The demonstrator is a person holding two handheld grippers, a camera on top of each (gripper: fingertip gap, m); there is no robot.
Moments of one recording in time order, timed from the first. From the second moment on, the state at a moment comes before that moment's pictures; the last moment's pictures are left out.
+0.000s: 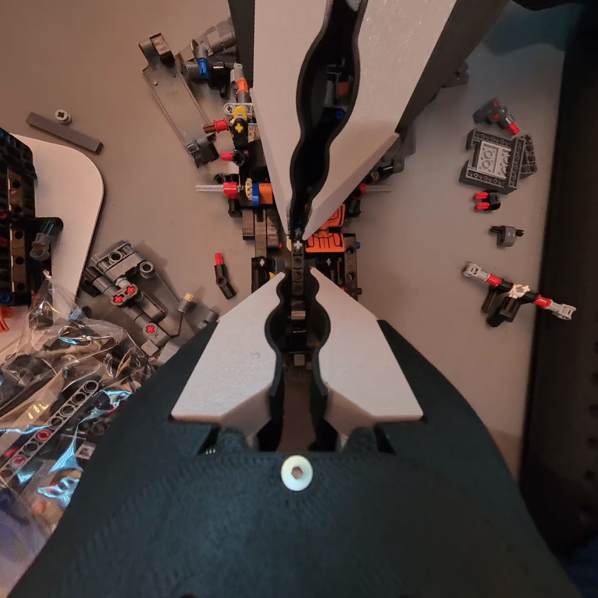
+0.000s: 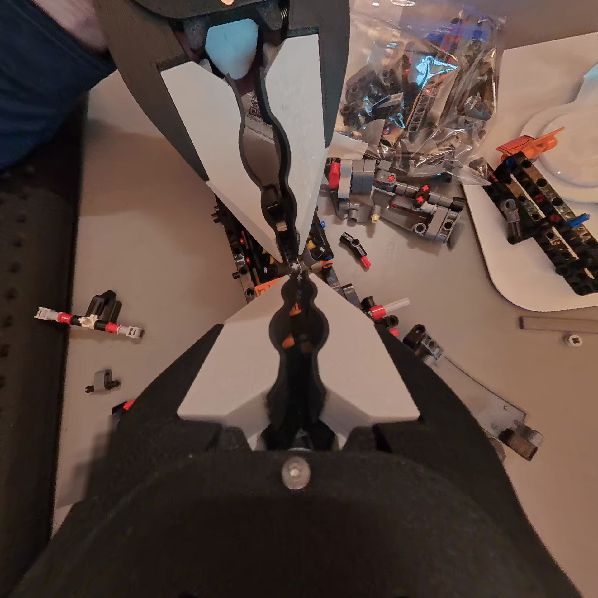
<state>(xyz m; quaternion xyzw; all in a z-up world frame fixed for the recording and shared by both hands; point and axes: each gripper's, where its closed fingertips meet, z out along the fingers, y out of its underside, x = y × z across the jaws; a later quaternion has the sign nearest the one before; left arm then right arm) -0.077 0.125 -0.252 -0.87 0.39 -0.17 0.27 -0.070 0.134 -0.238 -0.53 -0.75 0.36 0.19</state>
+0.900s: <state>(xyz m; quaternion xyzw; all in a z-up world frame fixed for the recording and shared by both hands) -0.082 0.117 -0.245 -0.87 0.38 -0.15 0.26 -0.063 0.139 -0.229 -0.52 -0.75 0.36 0.20</state>
